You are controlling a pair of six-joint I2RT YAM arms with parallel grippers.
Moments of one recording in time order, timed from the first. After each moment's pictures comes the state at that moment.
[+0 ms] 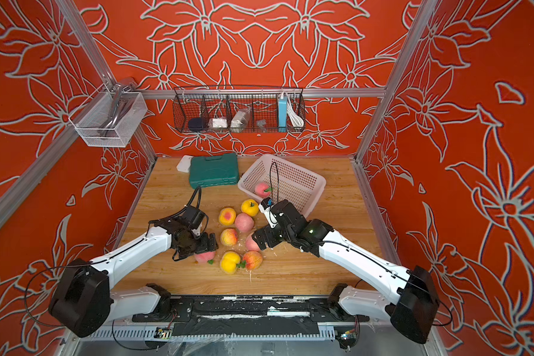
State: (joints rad) left arm -0.37 1.26 0.72 -0.80 0.09 -0.63; right arm 0.85 1.16 0.92 -0.56 -0.11 0.29
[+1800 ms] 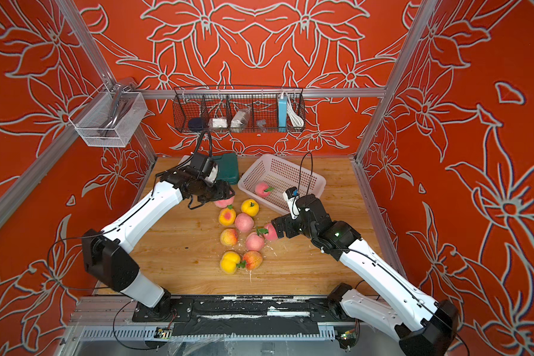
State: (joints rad) left arm -0.39 1.63 1.56 -0.92 0.13 -0.51; right arm 0.67 0.97 0.92 -0.65 0.00 0.24
